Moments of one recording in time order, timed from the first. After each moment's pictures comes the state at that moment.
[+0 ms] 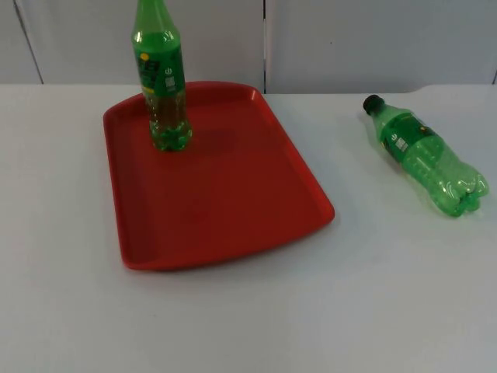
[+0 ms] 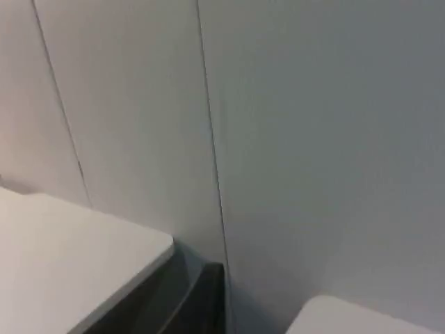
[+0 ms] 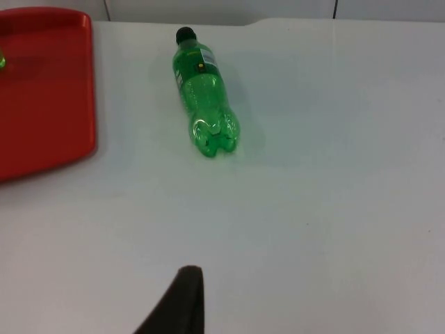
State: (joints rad) right arm 0.12 0.00 -0.52 -0.02 1.08 0.01; left arm 0.16 1.04 -0.90 1.44 0.41 -1.44
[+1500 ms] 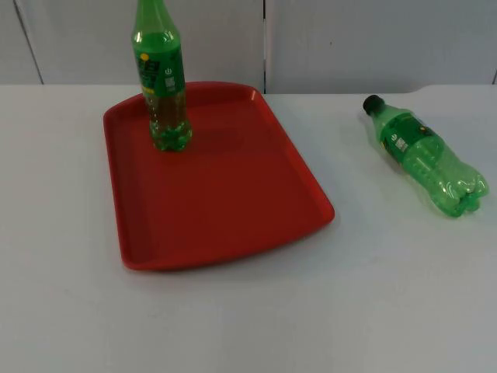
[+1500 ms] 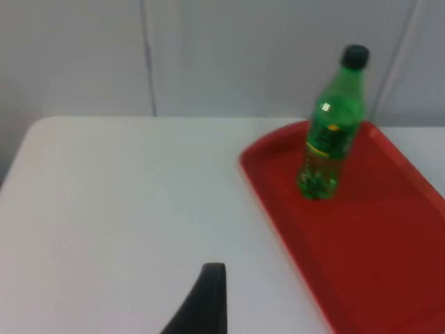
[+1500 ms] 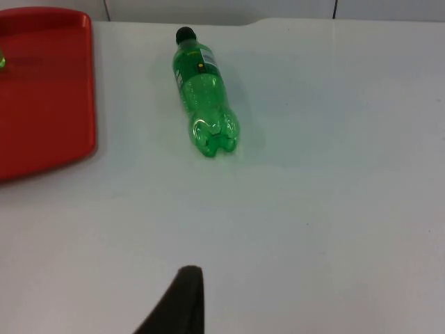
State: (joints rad) right arm 0.12 0.00 -0.52 -0.02 1.08 0.01; left arm -0.12 0.52 -0.85 0.03 0.86 -0.10
